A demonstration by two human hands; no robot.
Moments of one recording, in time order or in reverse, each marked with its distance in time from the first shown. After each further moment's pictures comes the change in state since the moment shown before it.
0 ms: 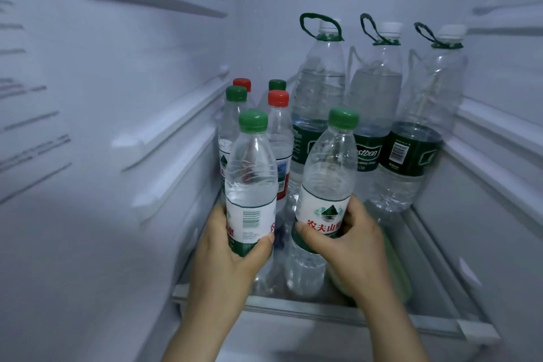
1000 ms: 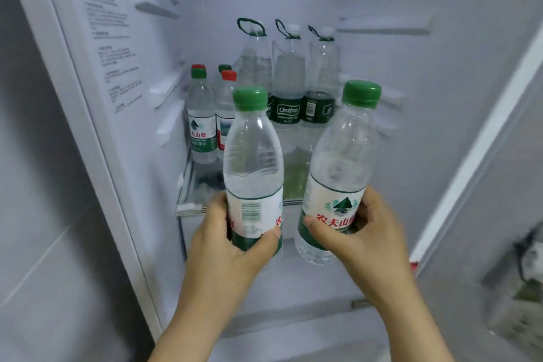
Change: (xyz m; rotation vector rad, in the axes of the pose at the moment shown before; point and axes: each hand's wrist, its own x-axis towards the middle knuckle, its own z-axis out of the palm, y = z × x) left_hand -0.154 0.049 -0.096 -0.157 -0.304 0.124; right_hand -0.224 -0.090 -0.053 -0.008 0.248 0.002
